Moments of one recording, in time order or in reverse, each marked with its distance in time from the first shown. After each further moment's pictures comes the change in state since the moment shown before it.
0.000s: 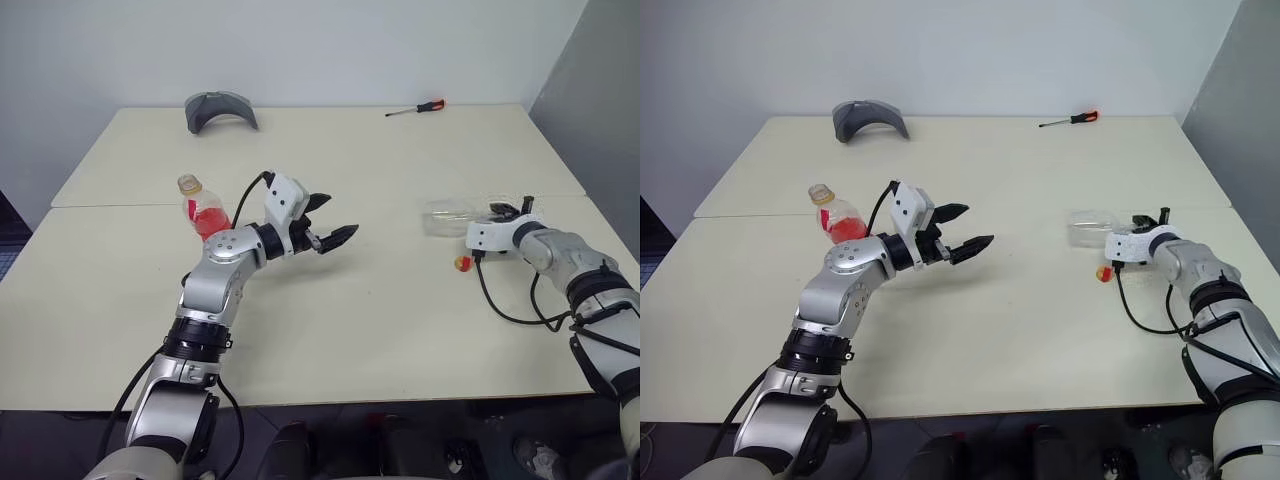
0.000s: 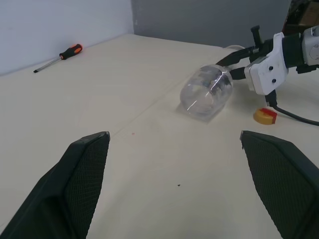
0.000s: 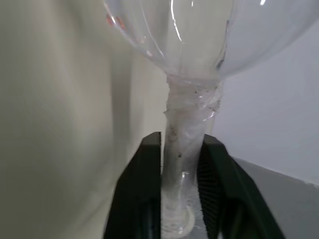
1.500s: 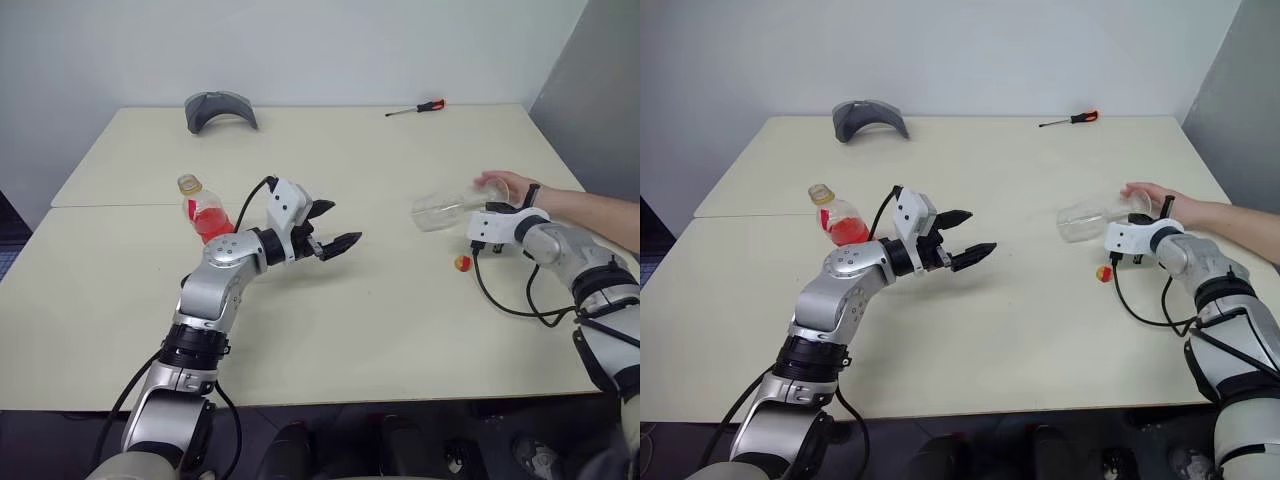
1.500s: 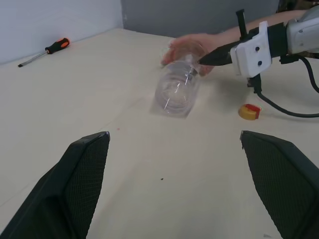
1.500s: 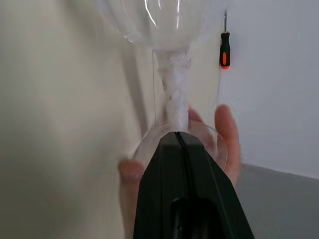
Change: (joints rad) left arm 0.030 0.007 -0.014 -0.070 -0.019 0.045 -0.006; right arm 0.020 -0.039 -0.086 -0.019 0.123 -0.129 0.082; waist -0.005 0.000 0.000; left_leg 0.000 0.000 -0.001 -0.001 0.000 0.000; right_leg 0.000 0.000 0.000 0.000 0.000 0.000
